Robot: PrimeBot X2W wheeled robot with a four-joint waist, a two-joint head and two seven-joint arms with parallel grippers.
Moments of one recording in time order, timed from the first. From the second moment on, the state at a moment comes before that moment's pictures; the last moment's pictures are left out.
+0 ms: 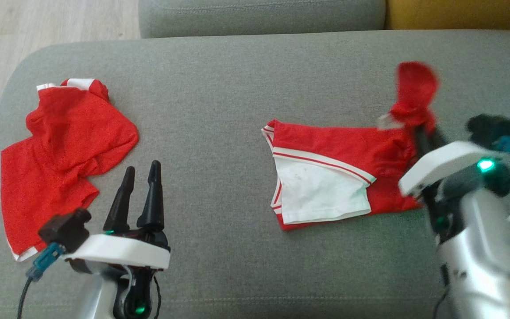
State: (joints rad) left arm -0.09 0.05 -0.19 0.20 -0.60 -0.12 -0.26; right arm -0.44 -0.07 -0.01 0.49 0.31 0.12 0.11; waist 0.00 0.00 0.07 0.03
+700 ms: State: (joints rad) left arm -0.09 0.05 -0.24 0.21 -0.64 -0.12 -0.26; right arm -0.35 -0.06 0.49 0.58 0.72 0.12 0.00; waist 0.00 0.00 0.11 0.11
